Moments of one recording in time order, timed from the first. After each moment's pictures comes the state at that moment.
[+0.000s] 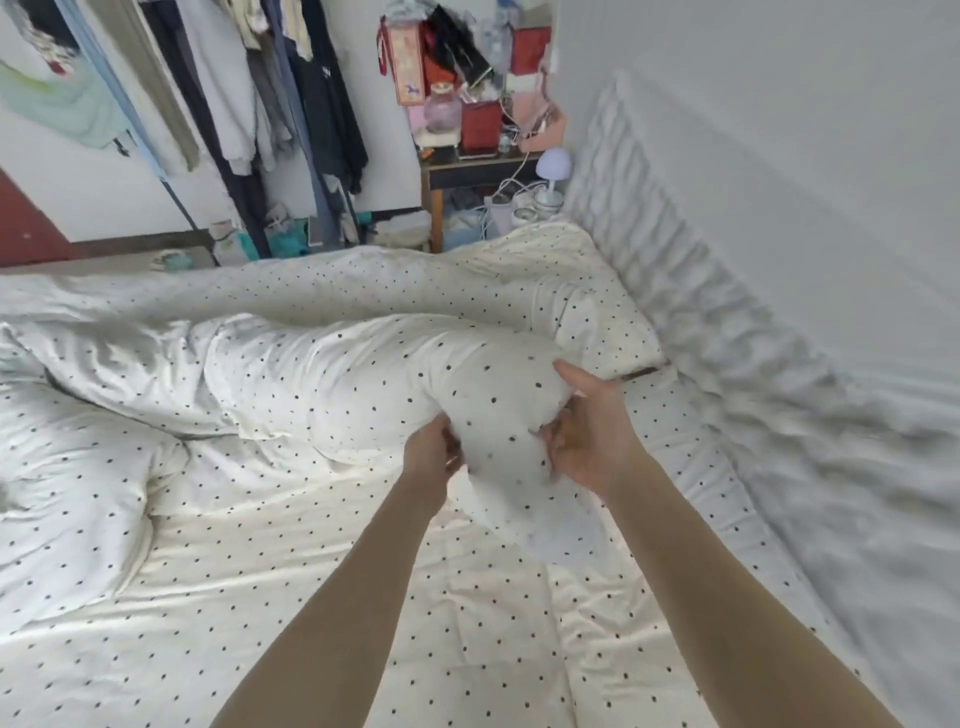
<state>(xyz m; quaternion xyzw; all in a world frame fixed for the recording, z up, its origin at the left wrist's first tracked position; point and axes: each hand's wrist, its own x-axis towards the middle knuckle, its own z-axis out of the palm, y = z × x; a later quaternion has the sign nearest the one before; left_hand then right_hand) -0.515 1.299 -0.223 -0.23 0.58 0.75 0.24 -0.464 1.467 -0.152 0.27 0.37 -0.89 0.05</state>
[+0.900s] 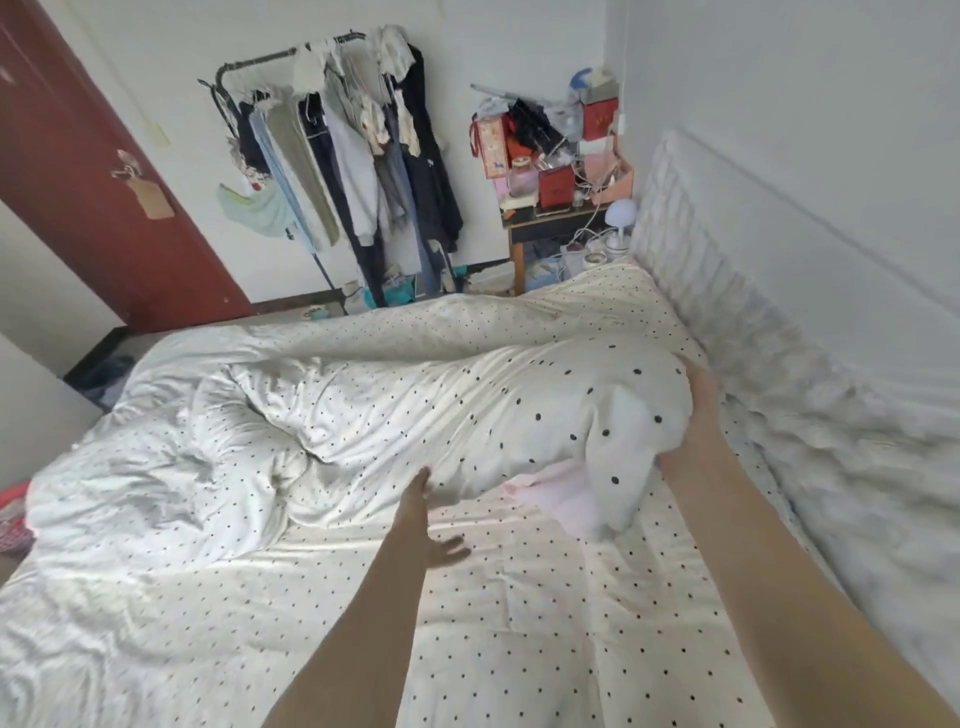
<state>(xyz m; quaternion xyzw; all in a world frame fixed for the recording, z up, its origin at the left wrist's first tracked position) -0.365 1.249 -0.157 -0.41 0.54 0.69 0.25 -0.351 1.534 -0.047 0.14 0.29 -0.95 -0.06</state>
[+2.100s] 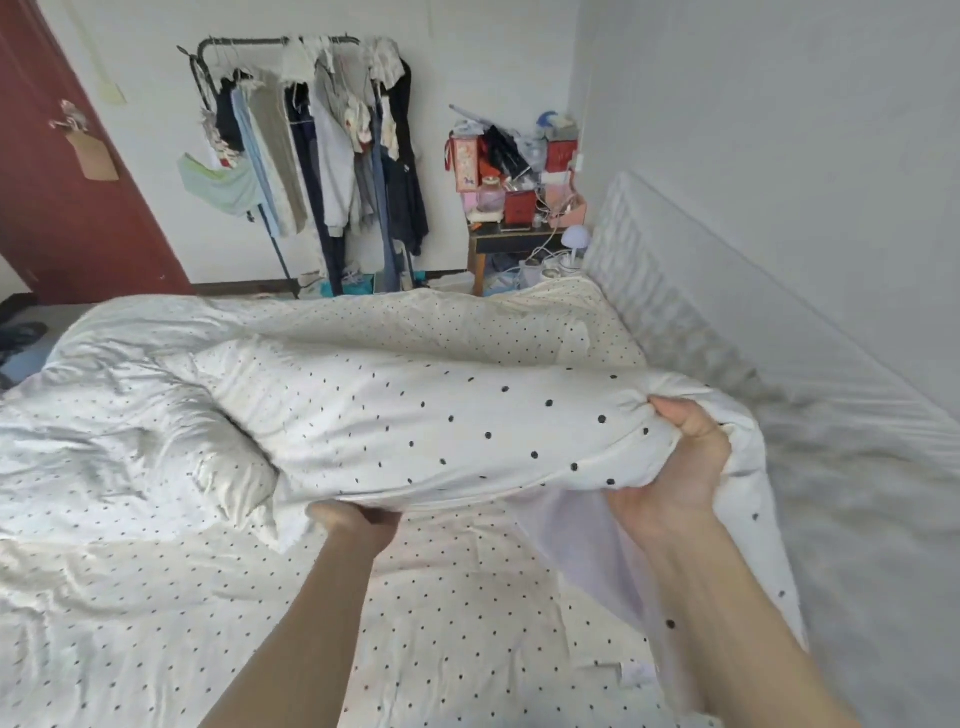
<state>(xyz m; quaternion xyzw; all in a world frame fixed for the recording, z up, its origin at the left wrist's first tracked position) -0.239 1.138 -0.156 -0.41 0.18 0.89 0.08 -0.138 1.406 0.005 0.18 0.31 -0.93 -0.07</state>
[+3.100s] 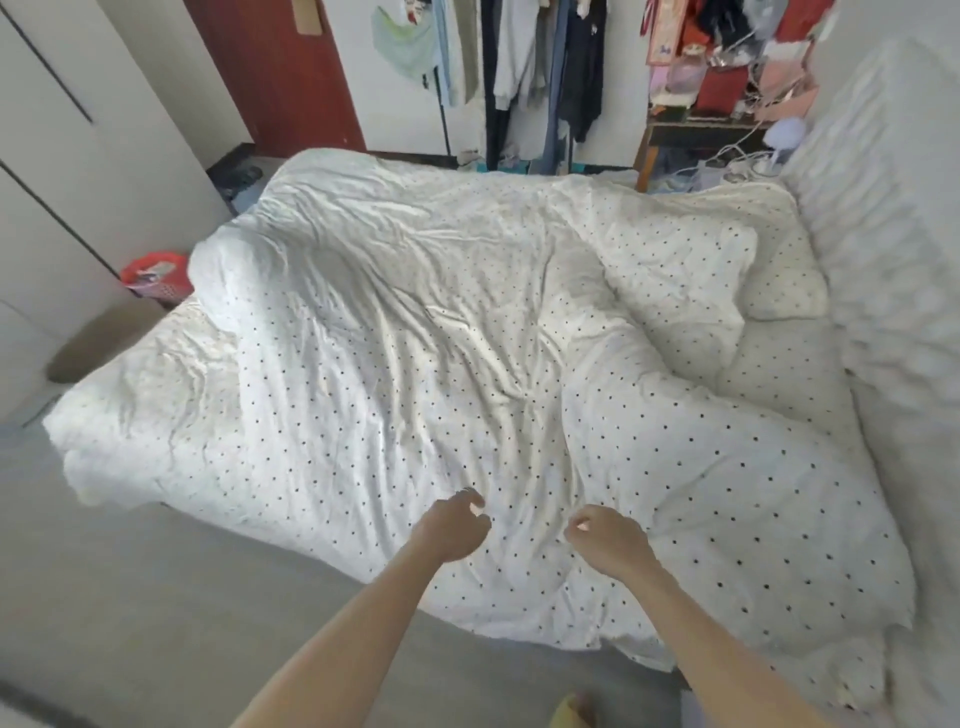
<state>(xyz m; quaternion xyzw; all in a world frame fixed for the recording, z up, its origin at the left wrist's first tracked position) -0.017 1.147 -0.226 -0.17 0.89 0.28 0.31 -0.045 1.369 -0.237 0.03 0.90 -0.28 0.32</state>
